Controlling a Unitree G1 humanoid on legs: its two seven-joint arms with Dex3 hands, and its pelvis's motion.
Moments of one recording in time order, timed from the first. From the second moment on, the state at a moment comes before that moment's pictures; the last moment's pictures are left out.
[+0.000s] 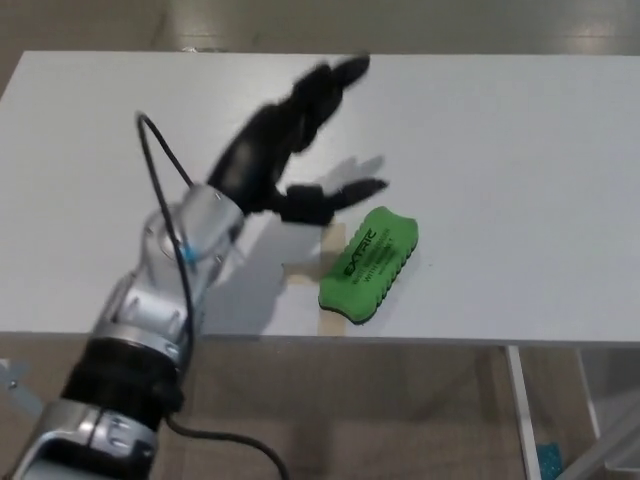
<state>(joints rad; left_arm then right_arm) -0.73 0.20 -0.14 0.52 0.02 -0.17 -0.25 0.09 -0.15 -0.09 1.04 -0.07 -0.64 -0.12</state>
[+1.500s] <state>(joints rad) 0.46 0.53 0.41 -0.02 -0.42 -0.08 -0.75 0.06 -0.18 -0.23 0.86 -0.02 -0.61 -0.12</state>
